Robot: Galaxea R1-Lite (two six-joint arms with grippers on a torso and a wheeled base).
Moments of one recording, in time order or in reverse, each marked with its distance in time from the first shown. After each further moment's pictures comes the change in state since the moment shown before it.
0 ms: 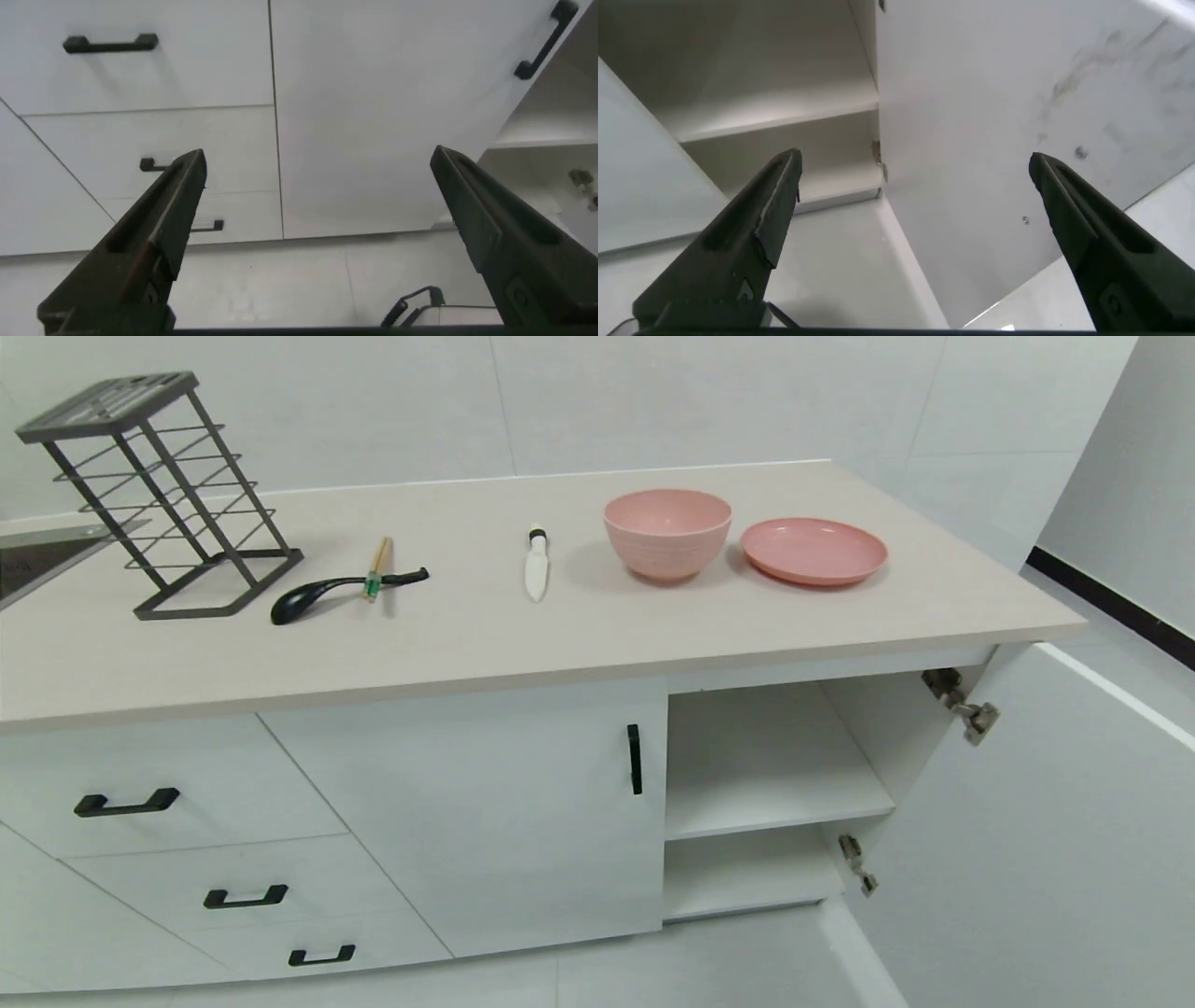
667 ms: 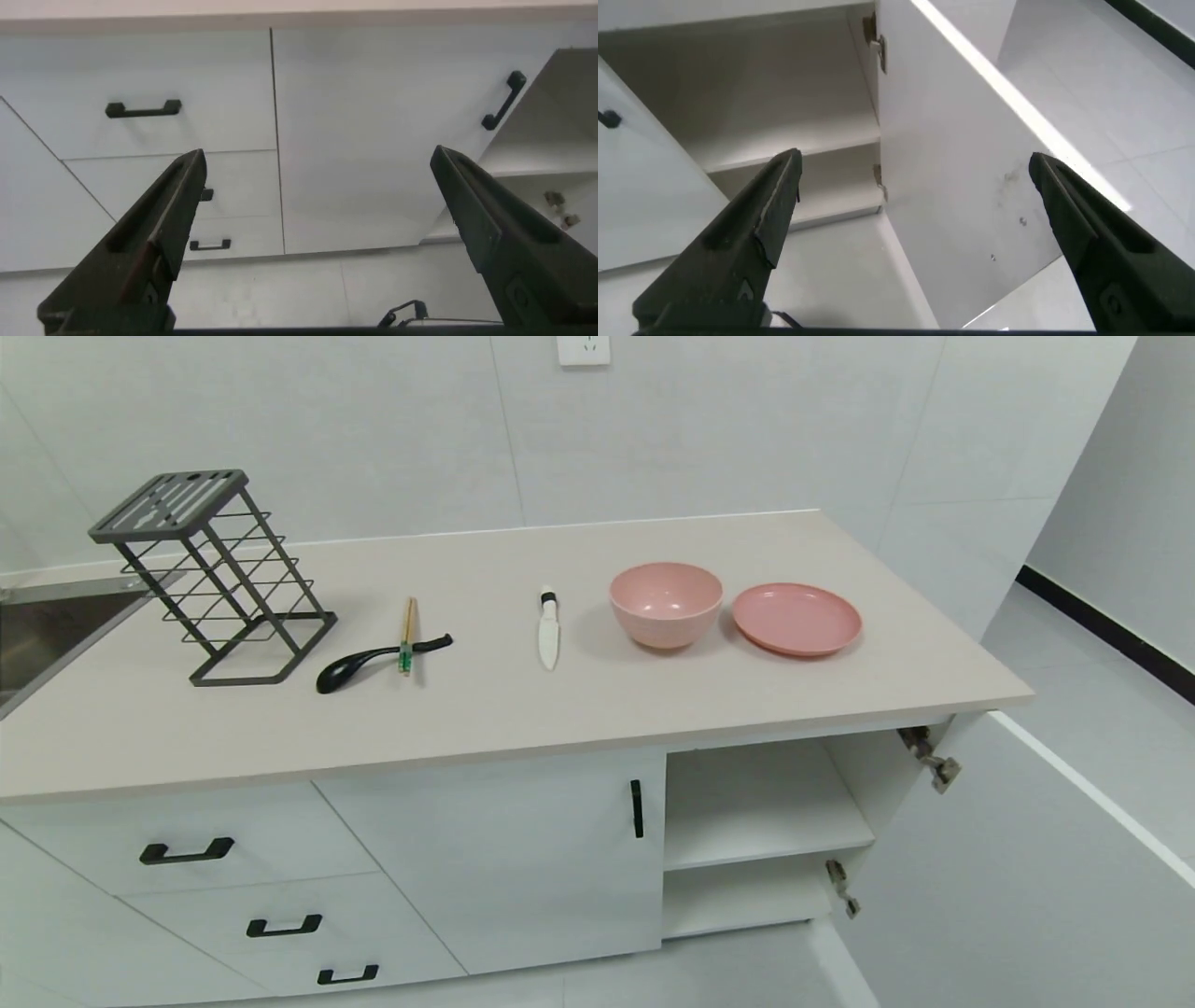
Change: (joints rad) left arm 0.000 0.000 0.000 0.000 0.000 0.000; right arm 0.000 0.000 0.000 0.000 0.000 -0.003
